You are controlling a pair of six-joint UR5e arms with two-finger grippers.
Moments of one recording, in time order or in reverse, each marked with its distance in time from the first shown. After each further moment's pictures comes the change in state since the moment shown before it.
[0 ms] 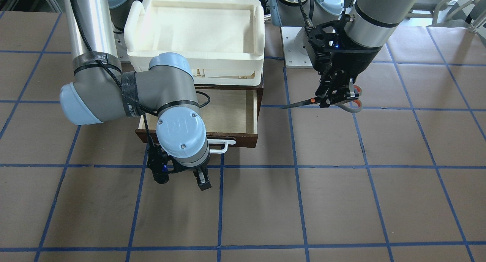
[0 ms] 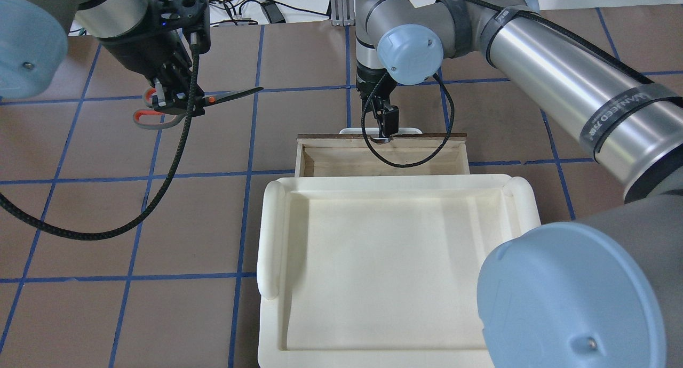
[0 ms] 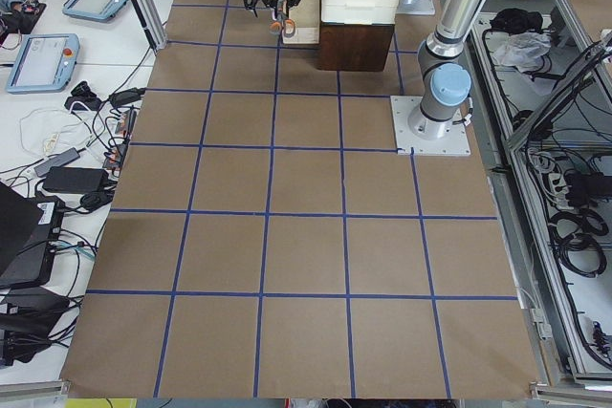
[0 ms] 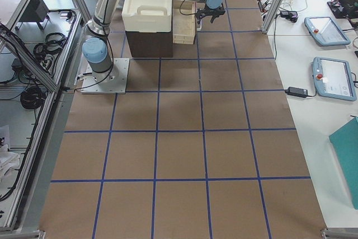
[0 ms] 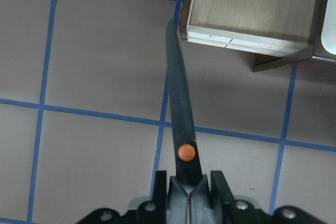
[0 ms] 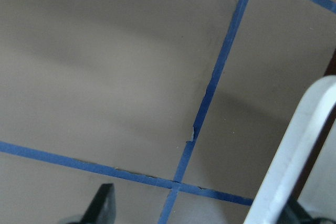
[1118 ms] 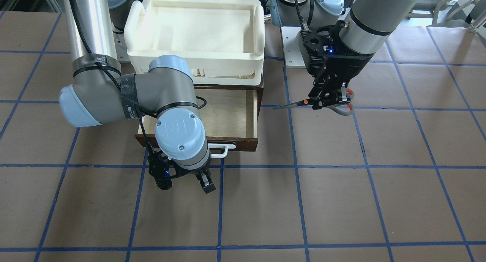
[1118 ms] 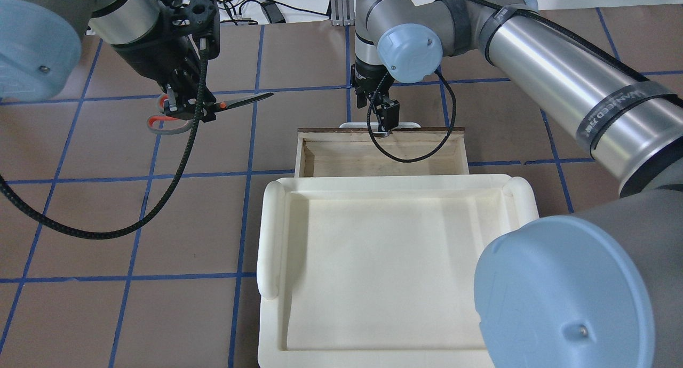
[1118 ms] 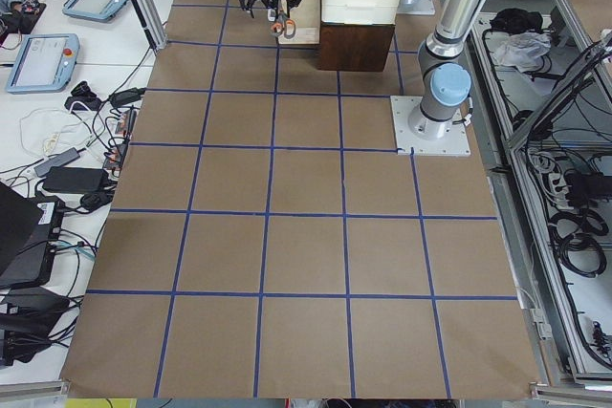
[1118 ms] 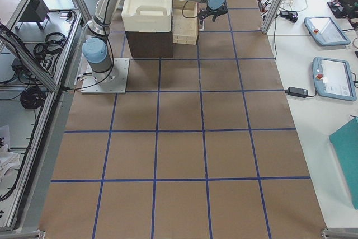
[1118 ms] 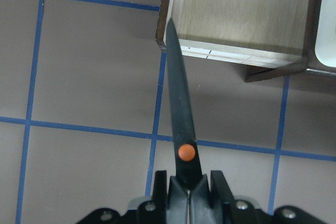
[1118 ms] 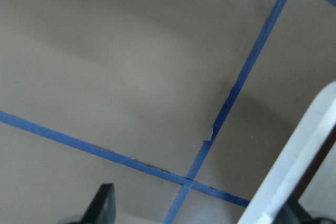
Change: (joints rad) left arm -0.013 -0.016 -0.014 0.002 -0.022 0.011; right arm -0.002 0.017 -0.017 -0.034 0.017 -0.106
